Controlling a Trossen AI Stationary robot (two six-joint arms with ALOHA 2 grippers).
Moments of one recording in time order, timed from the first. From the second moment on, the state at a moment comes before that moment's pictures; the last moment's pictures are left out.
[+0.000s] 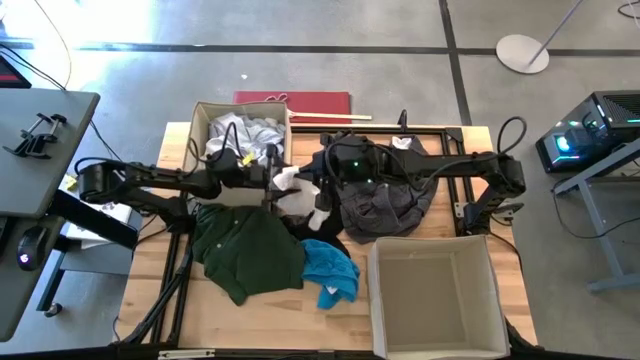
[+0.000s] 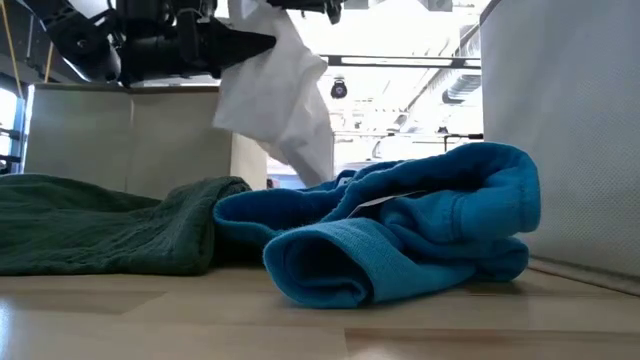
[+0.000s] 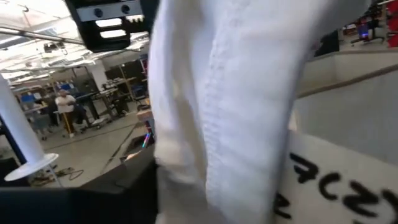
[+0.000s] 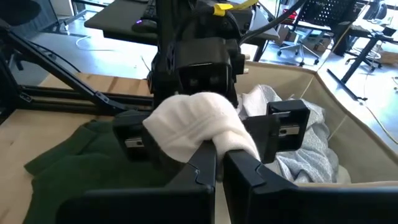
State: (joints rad) left arm 0.30 1.26 0.44 0.92 0.38 0.27; right arm -0.05 1.70 1.55 -0.17 0.05 -0.17
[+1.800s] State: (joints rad) left arm 0.81 1.38 0.86 -0.58 -0.11 0.16; right arm 0.29 1.52 1.56 -1.01 0.83 0.29
